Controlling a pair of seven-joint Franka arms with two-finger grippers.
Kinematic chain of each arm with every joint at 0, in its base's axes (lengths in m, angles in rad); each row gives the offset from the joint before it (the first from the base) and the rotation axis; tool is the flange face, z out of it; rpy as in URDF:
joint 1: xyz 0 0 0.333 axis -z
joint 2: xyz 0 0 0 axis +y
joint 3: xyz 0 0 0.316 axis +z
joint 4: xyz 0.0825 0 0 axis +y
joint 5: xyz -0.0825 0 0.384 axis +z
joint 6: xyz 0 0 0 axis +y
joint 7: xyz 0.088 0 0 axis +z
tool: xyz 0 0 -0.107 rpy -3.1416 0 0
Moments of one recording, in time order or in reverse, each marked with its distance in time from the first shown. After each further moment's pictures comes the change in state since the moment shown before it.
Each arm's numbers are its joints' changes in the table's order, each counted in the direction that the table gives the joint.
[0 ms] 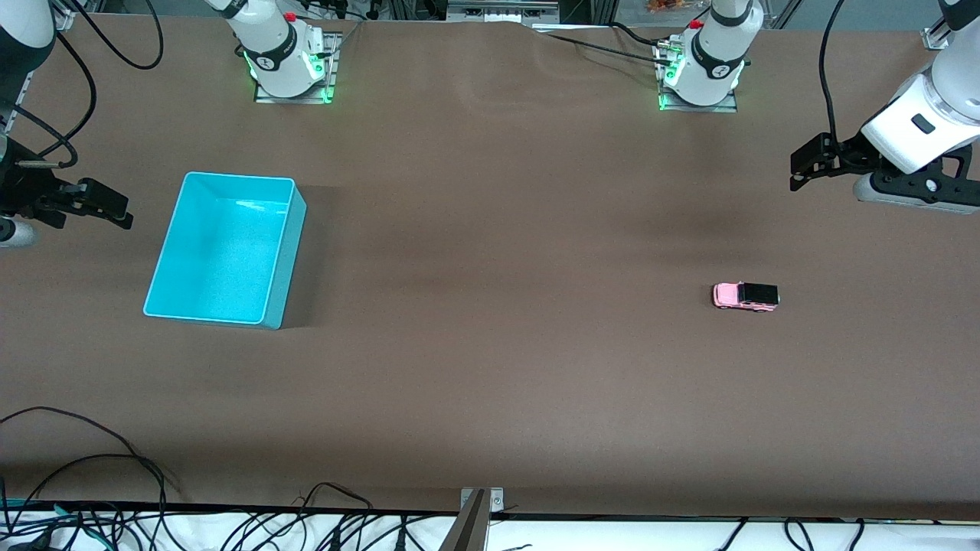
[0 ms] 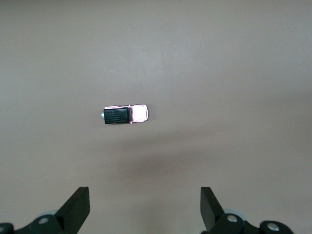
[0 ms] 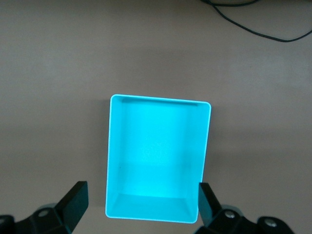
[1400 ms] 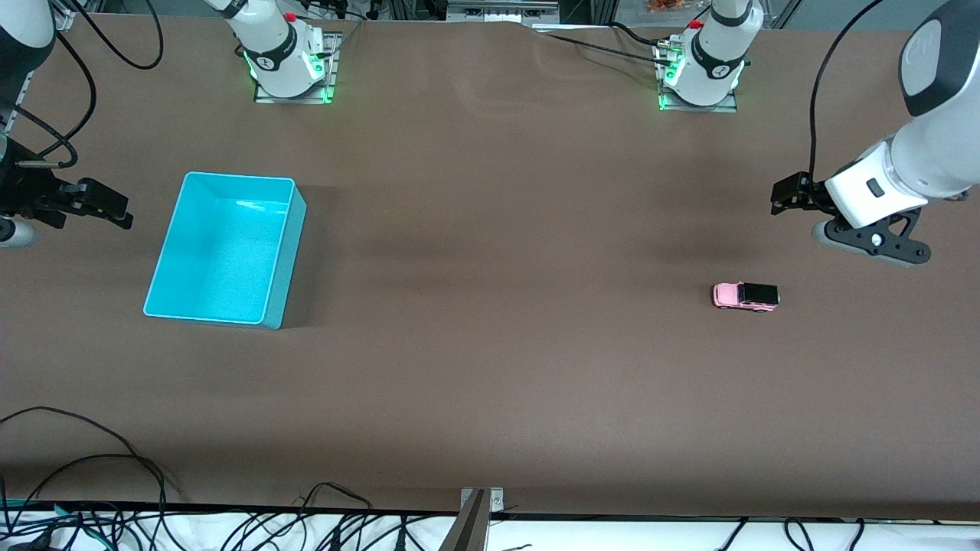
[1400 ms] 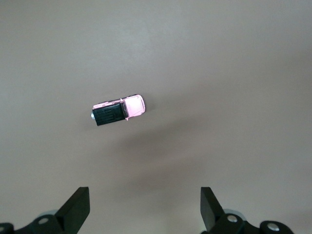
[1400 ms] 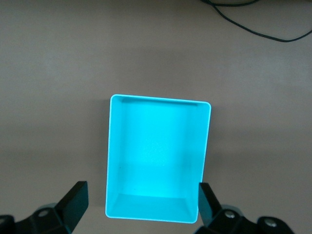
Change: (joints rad) left arm -0.025 0.139 0.007 -0.002 0.000 -0.005 -0.243; right arm 0.000 0.000 0.000 0.000 0.000 0.000 0.000
